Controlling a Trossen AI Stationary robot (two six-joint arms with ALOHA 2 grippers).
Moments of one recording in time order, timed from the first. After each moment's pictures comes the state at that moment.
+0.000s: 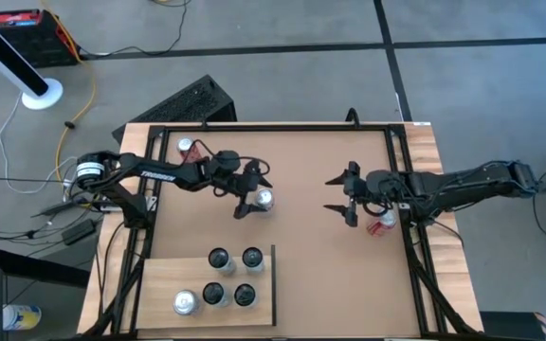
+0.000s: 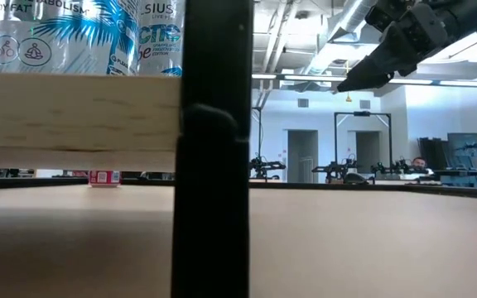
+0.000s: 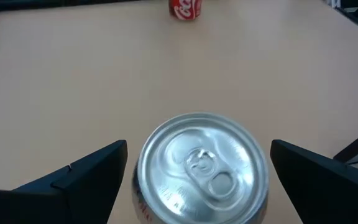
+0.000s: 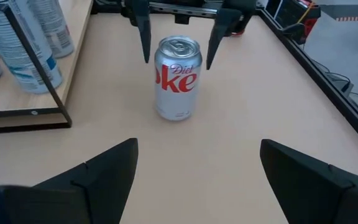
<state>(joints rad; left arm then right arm) 0.28 1.57 0.73 0.39 0.38 0.21 0.03 0.87 0.53 -0.12 0.18 0.02</state>
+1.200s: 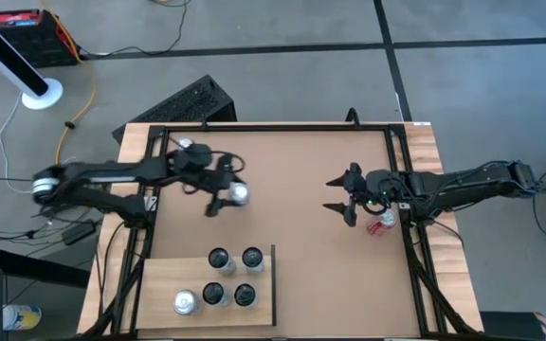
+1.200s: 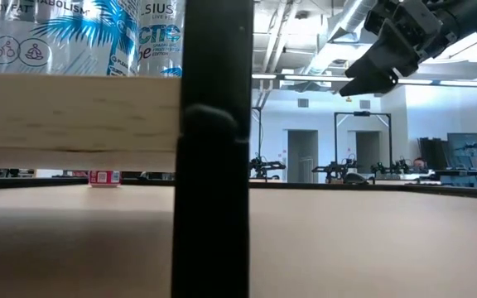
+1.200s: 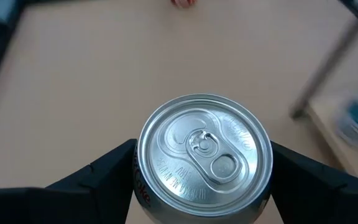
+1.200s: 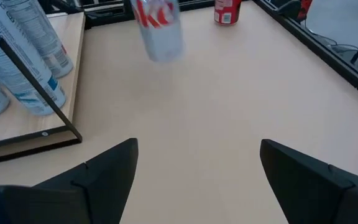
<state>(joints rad) 0.28 1.16 0.73 -0.10 0.30 0.29 0.02 0.87 0.54 -0.13 0.18 0.19</state>
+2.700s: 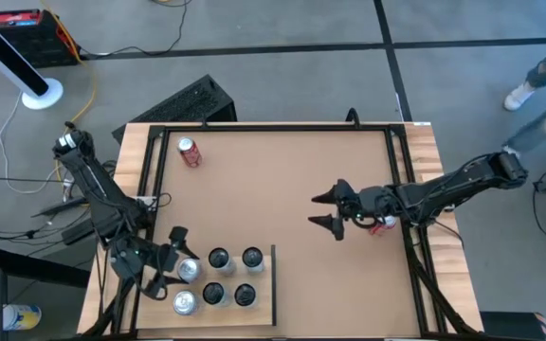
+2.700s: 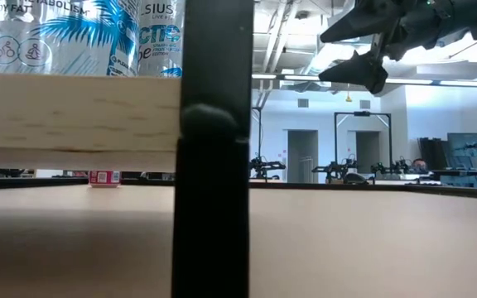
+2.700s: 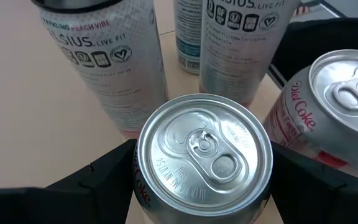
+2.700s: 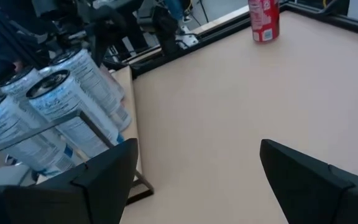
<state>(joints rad) -0.96 0.90 0.59 -0.32 -0.51 -0.36 0.20 1.07 0.54 0.22 0.27 0.48</state>
